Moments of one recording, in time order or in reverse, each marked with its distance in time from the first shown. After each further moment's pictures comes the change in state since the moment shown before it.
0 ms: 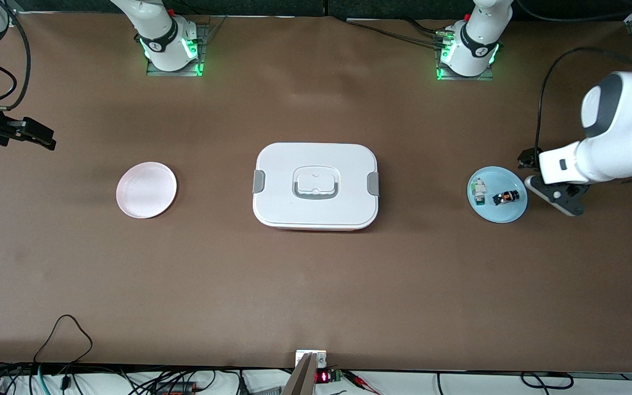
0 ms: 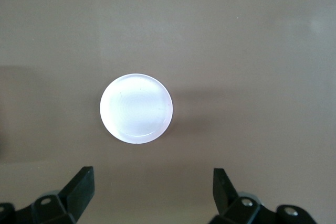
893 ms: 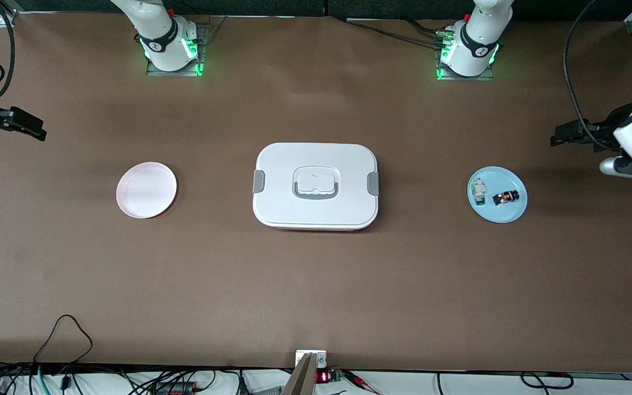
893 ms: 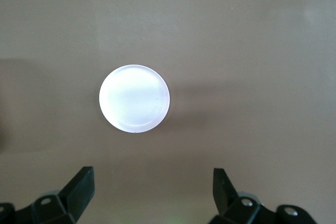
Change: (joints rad) left arm 0.029 -0.073 0.000 0.293 -0.145 -0.298 -0.334; right arm -0.002 -0.001 -0.006 0.052 0.000 -0.084 0.000
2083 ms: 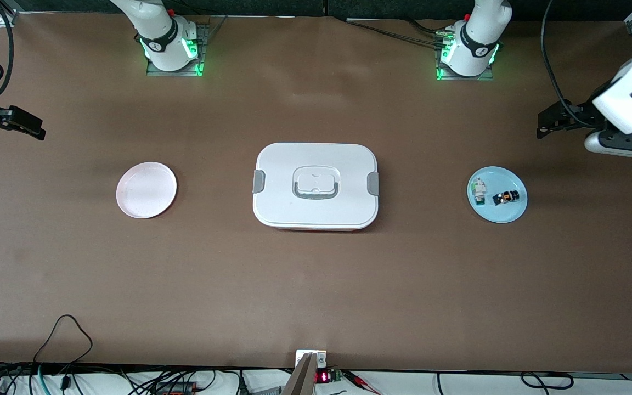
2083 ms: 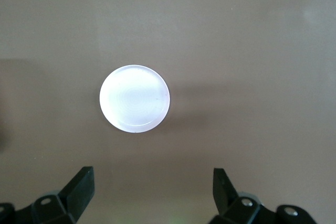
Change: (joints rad) left arm -0.617 -0.086 0.514 0.010 0.011 0.052 -0.055; right arm 0.000 0.000 0.001 0.005 0.000 -0.003 0.000
